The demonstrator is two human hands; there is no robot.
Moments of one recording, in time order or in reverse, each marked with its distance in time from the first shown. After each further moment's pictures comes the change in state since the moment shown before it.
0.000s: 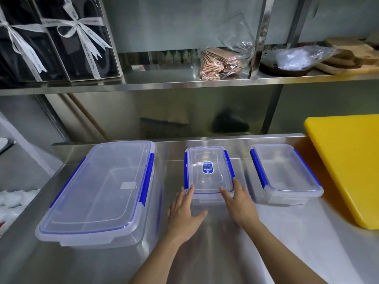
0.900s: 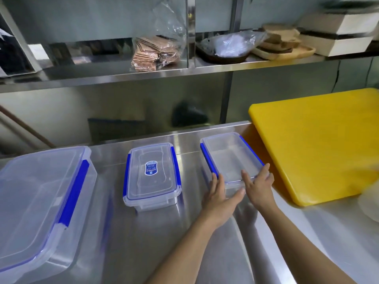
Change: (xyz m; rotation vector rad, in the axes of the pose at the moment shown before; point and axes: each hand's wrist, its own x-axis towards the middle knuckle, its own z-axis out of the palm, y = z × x) left_hand 0.027 0.165 0.127 -0.265 -0.376 0.095; right_hand 0.044 0.119 -0.120 0.222 0.248 0.279
